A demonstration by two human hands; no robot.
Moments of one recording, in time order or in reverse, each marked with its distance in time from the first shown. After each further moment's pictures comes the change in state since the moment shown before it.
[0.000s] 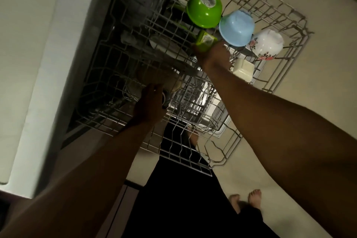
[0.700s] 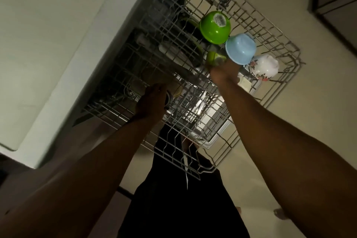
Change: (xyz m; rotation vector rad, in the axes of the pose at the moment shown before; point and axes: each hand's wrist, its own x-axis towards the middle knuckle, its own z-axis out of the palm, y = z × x) left_hand -0.020 0.014 -0.021 0.031 -0.009 -0.029; right_hand -0.016 0.003 -0.024 0.094 0.017 0.004
